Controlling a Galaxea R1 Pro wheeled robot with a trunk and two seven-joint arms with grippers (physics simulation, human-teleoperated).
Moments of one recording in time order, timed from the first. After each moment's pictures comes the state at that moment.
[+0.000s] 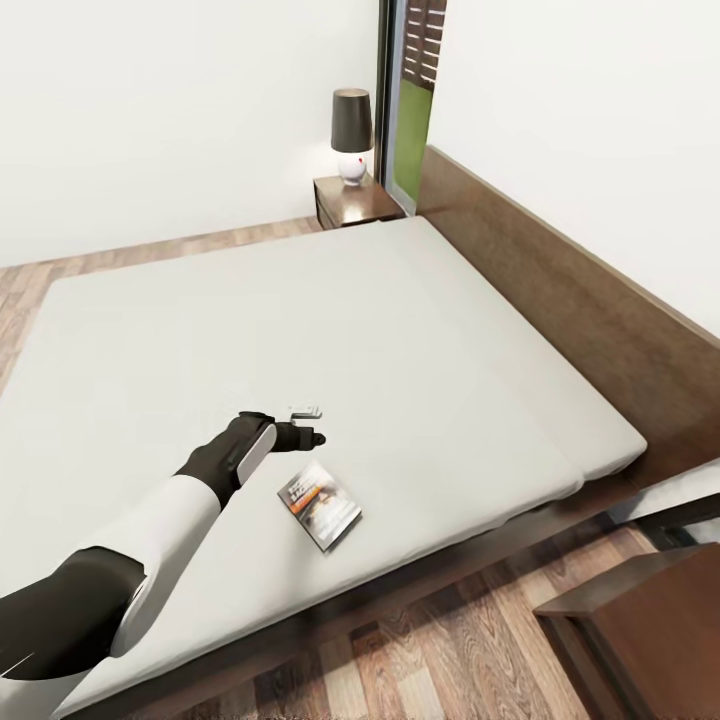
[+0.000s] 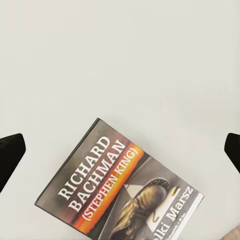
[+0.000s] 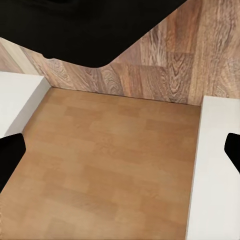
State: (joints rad) left arm -1.10 -0.04 -0.32 -0.52 0.35 0.64 -0.04; right arm -0.06 -0.02 0.07 0.04 0.23 0.07 0.21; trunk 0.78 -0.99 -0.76
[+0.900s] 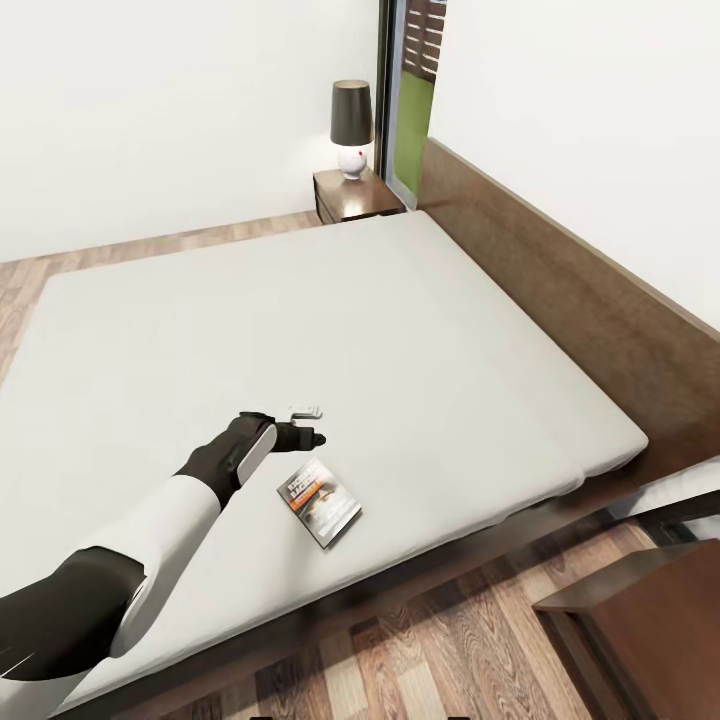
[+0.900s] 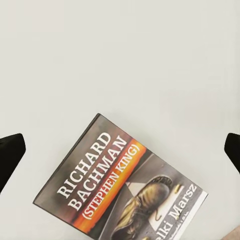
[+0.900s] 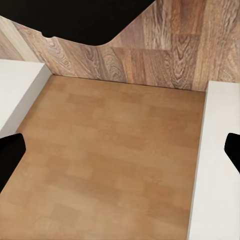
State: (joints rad) left arm -1.10 -0.04 -0.33 -0.52 0.35 0.64 -0.04; right arm -0.03 -0.02 0.07 0.04 0.23 0.07 0.21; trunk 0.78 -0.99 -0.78
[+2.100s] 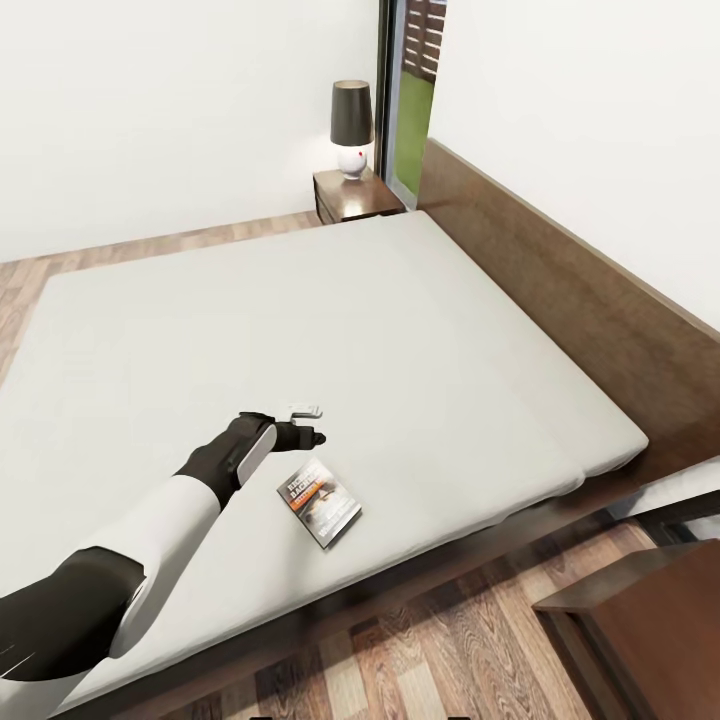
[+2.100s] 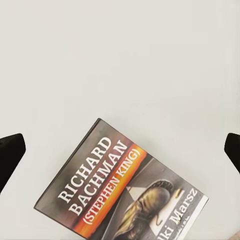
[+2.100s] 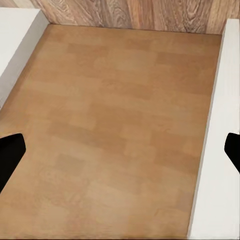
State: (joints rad) left arm -1.10 -0.03 -0.34 -0.52 0.35 0.62 -0.04; right arm 0.11 -0.06 0.07 0.04 0.24 0.07 0.21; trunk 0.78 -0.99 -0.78
